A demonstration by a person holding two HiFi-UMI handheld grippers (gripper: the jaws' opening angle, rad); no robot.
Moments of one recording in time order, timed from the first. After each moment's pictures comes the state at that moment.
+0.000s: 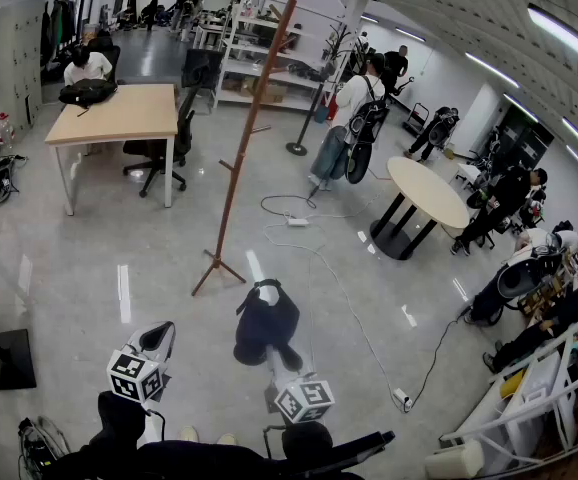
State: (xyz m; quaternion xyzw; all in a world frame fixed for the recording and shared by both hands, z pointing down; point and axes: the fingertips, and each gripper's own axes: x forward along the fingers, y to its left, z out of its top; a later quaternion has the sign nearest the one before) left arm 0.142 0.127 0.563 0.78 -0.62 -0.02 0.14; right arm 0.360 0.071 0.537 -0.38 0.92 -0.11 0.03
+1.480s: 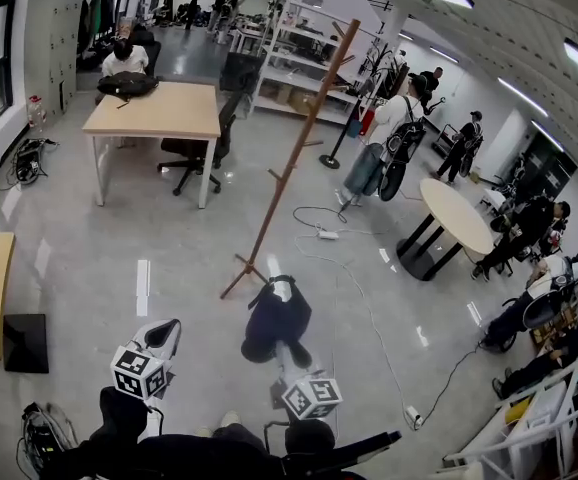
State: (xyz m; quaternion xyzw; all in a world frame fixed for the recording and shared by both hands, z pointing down) left arm 0.048 0.163 0.567 0.75 -0.65 -0.03 0.14; right arm 0.265 0.076 0.537 -0.35 0.93 -0.11 0.04
